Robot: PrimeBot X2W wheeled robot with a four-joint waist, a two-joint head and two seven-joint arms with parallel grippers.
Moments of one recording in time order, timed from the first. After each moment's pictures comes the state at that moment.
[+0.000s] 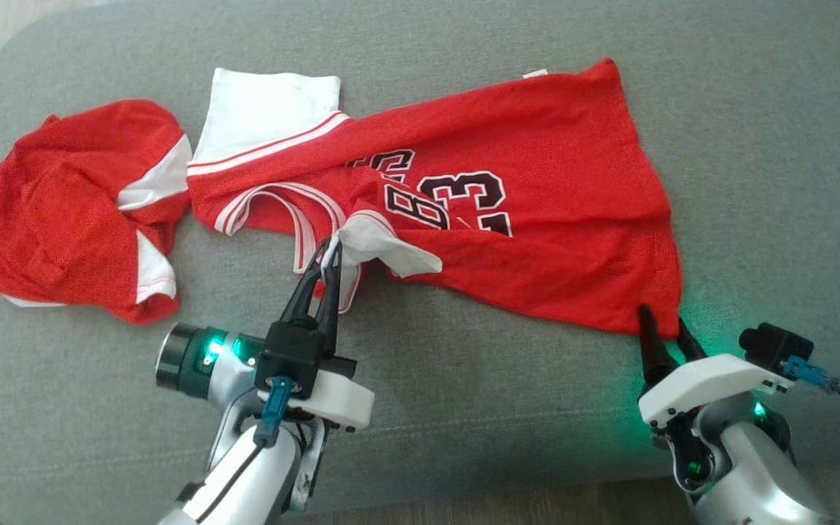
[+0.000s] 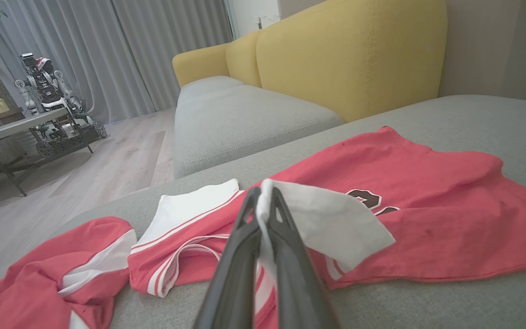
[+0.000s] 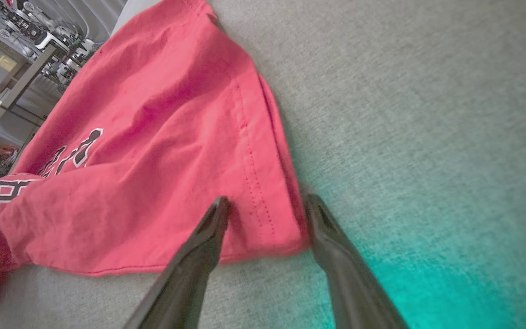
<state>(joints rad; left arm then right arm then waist) -0.24 0.14 -0.57 0.19 -0.04 0.32 -0.26 -0.35 -0.07 0.12 0.83 0.70 0.13 -0.23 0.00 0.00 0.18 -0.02</state>
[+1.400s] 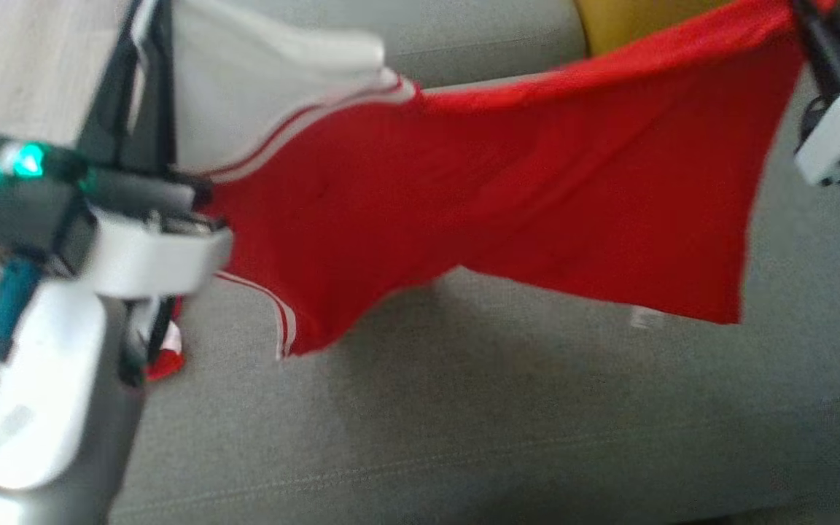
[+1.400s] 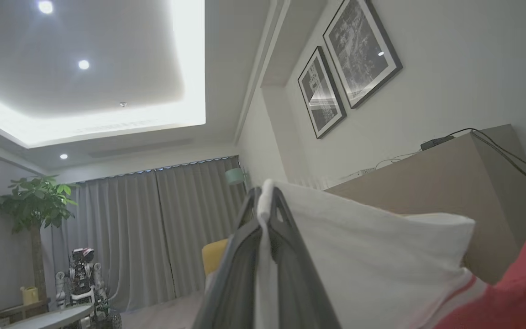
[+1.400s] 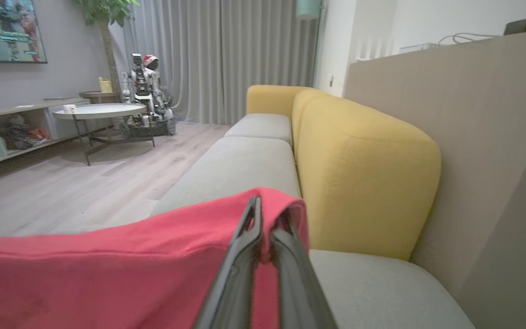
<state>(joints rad) -0.46 0.27 -0.29 -0.13 -0.14 0.13 -0.24 -0.64 -0.36 0.05 0.13 0.44 0.13 0.38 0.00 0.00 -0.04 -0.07</state>
